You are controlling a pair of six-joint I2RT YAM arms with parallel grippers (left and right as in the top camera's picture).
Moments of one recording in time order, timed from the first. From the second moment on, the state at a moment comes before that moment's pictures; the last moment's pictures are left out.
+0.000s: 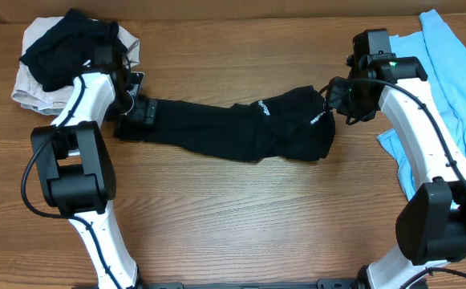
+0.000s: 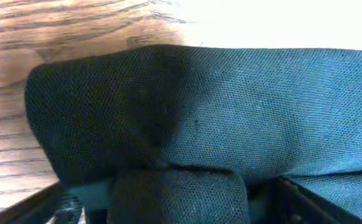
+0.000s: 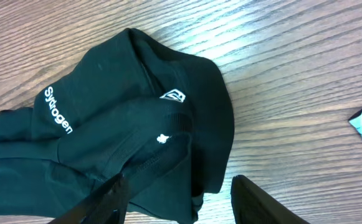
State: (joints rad) left arm 0.10 2.21 1.66 -0.87 0.06 0.19; right arm 0.08 1.82 1.57 -1.03 -0.09 0.36
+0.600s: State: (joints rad) left arm 0.12 2.23 2.00 -1.33 0.07 0.20; right arm 0.08 1.82 1.57 -1.03 -0.09 0.38
